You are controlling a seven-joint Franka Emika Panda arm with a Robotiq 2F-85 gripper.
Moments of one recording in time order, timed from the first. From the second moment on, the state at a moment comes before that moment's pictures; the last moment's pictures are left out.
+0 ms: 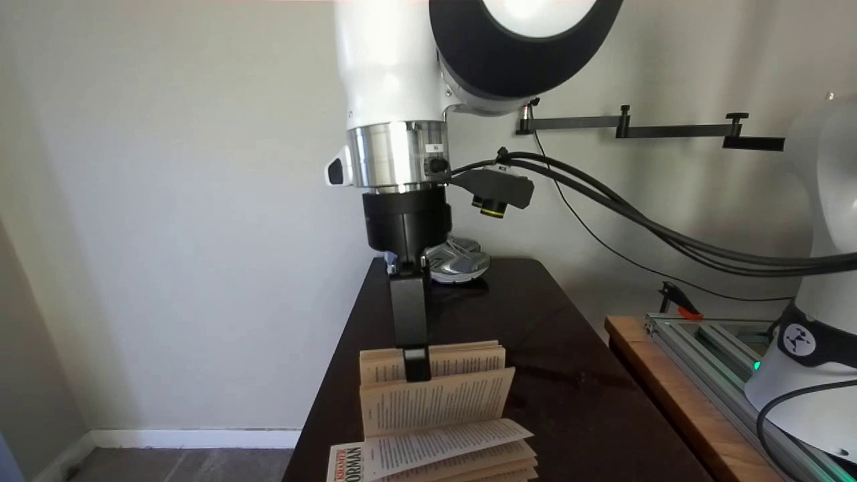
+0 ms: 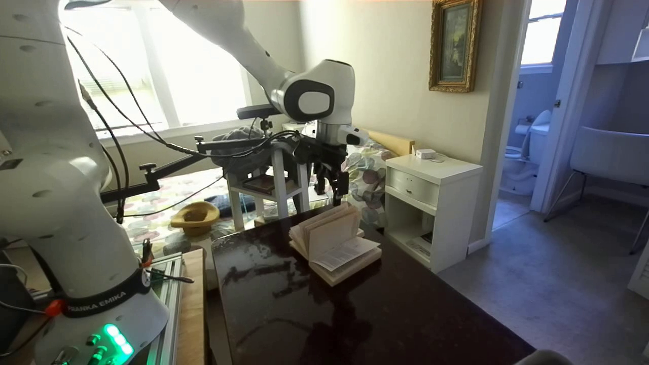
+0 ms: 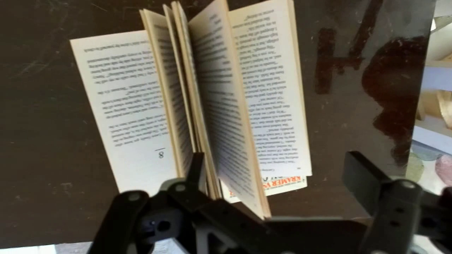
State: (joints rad) arm 0.06 0.11 0.06 -2.28 0.13 2.32 -0.02
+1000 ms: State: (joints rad) arm -0.06 0.11 -0.04 -2.35 0.20 2.31 -0.10
